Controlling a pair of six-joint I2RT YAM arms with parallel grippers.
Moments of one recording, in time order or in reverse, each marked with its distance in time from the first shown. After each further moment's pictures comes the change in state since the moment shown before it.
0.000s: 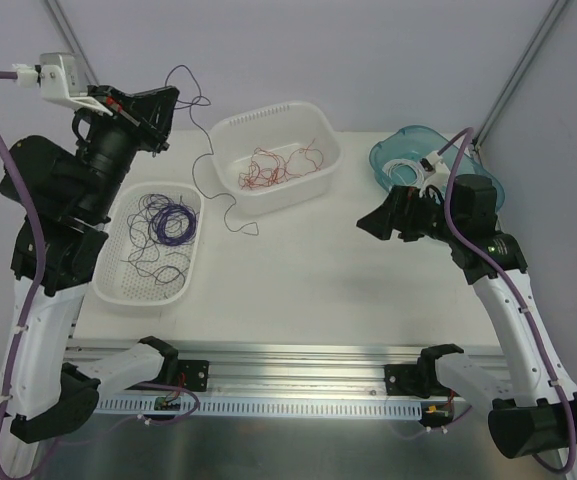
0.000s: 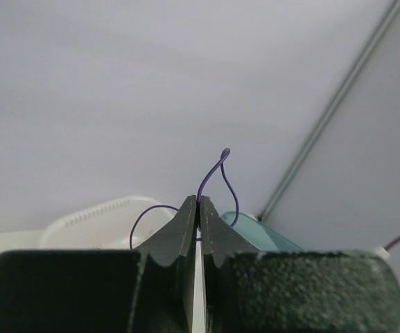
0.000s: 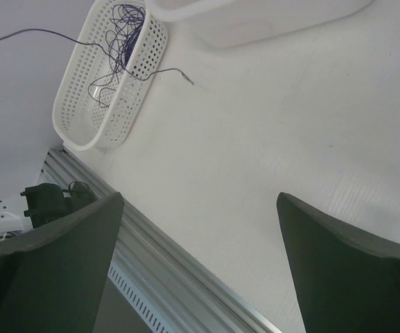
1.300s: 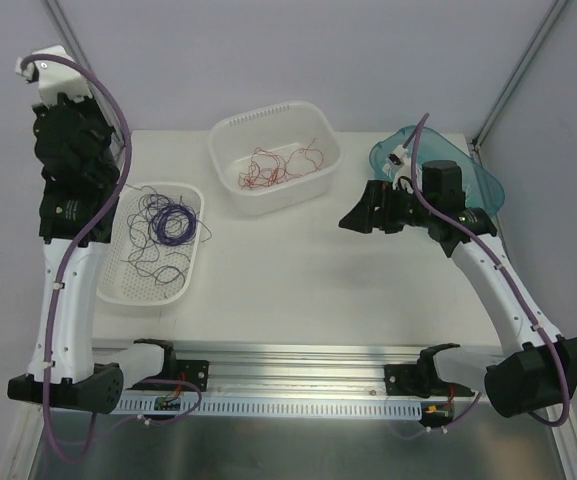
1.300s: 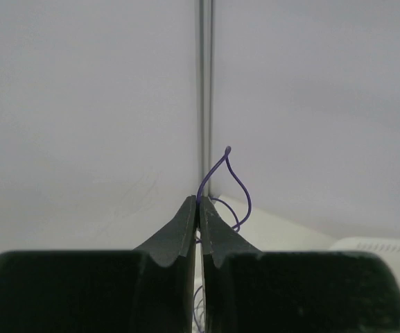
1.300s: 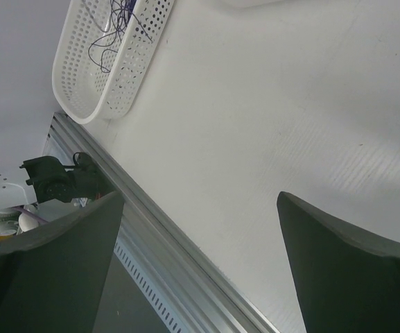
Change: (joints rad) left arm 0.341 0.108 -0.033 0.082 -0.517 0.476; right arm 0.059 0.214 0.038 0.033 -0.073 -0.036
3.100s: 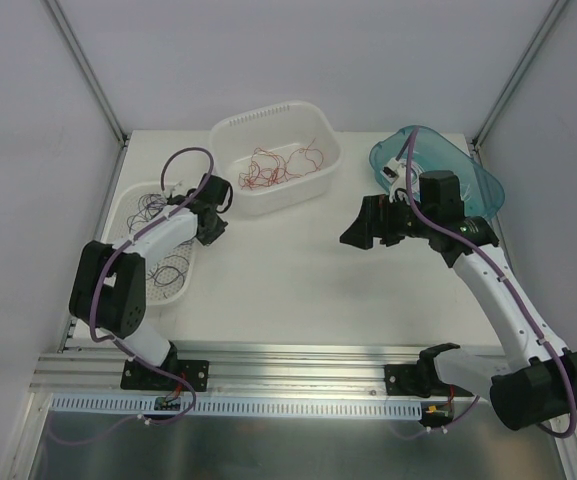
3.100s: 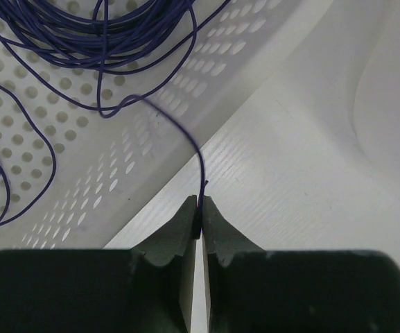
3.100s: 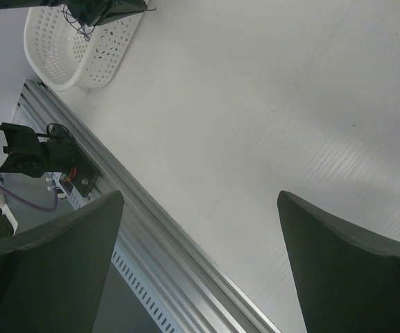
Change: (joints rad) left arm -0.238 0.427 -0.652 -0.319 0.185 -1.192; right arm 0.045 -0.058 -0.042 -0.060 0.037 -0.103
